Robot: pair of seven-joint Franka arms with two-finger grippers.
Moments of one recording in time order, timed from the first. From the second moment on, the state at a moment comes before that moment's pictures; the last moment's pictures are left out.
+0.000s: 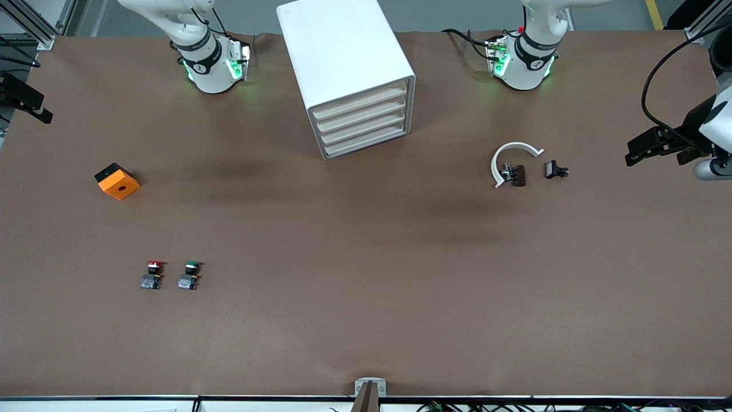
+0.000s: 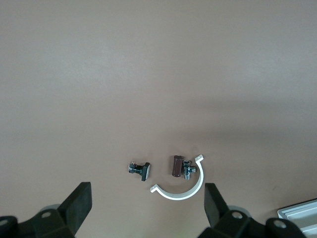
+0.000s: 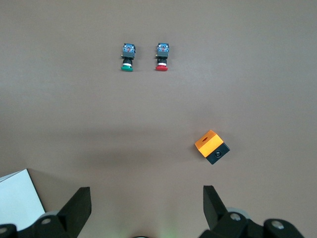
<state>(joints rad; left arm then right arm) 0.01 0.04 -0.04 -1.56 0.00 1.56 -0.04 -0.06 -0.16 -0.09 -1.67 0.01 1.51 -0.14</state>
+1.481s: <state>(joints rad) -0.02 0.34 -0.05 -1.55 -0.18 1.60 -0.21 -0.06 -0.16 -0.08 -1.67 0.01 1.50 -0.14</state>
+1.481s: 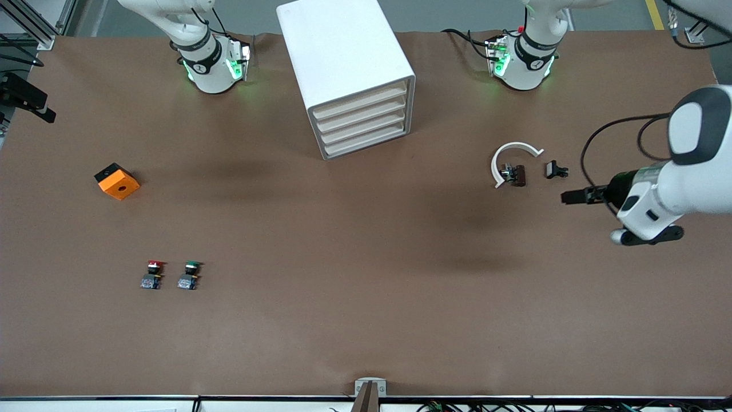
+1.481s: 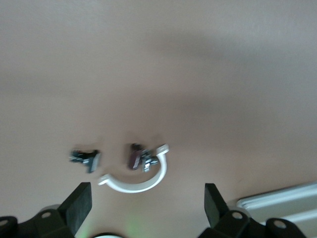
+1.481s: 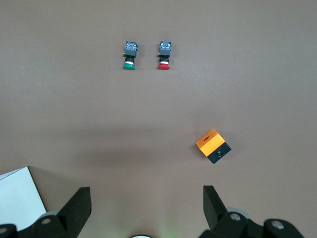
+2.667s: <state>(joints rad) -0.43 0.65 -0.05 -1.45 -0.55 1.70 -1.45 -0.06 -0.17 -0.08 -1.67 0.01 1.50 -0.14</state>
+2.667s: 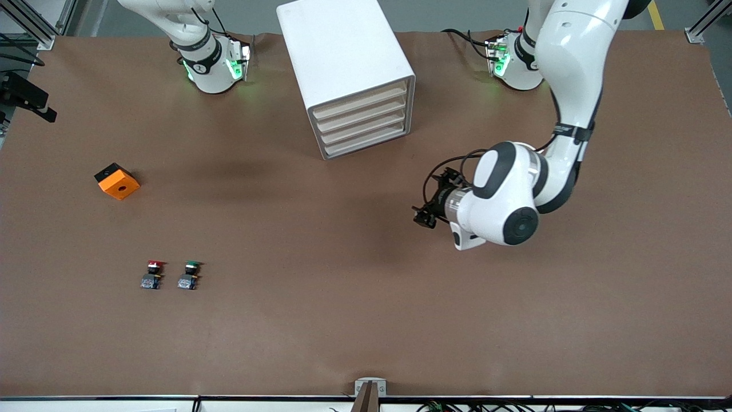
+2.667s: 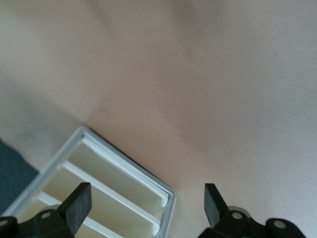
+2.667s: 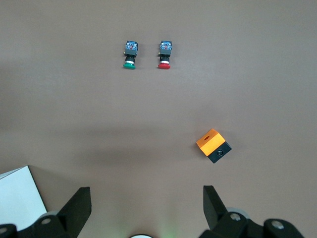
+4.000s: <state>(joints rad) -0.63 0.87 -0.08 -1.45 -0.87 1.31 -2.04 -0.06 -0.17 -0.08 -1.67 0.01 1.50 -0.14</state>
